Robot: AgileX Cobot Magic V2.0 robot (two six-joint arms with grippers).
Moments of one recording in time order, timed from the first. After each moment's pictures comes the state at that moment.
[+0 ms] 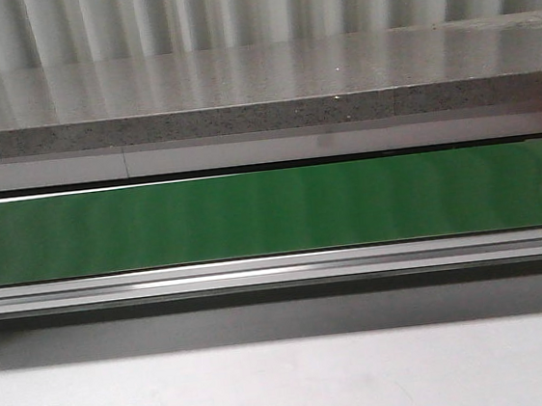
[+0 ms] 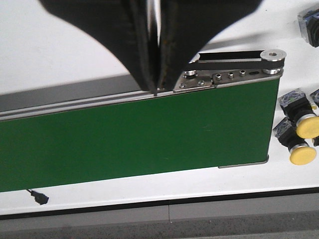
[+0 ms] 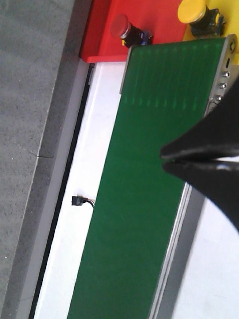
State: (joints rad) left arm -0.09 0.31 -0.50 -0.17 0.74 0.15; right arm -0.10 0.40 -0.53 0.40 0.63 -0.47
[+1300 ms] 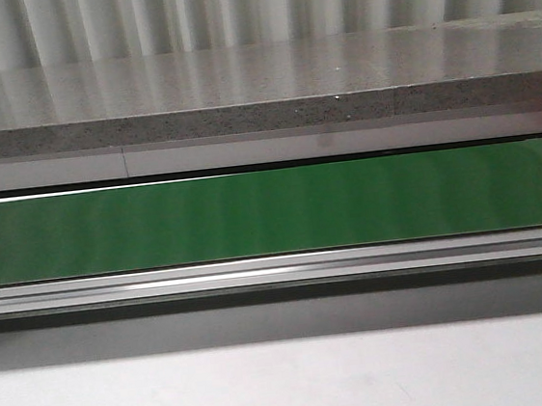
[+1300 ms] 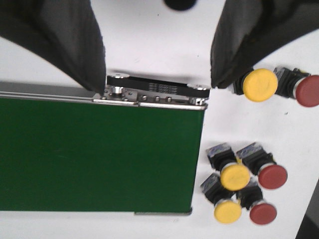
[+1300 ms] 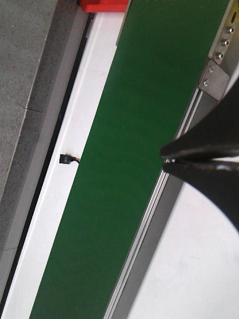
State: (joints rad) left arm -0.09 0.83 -0.80 0.21 0.89 -0.24; right arm 0.03 0.37 -0.48 0.41 0.64 -0.47
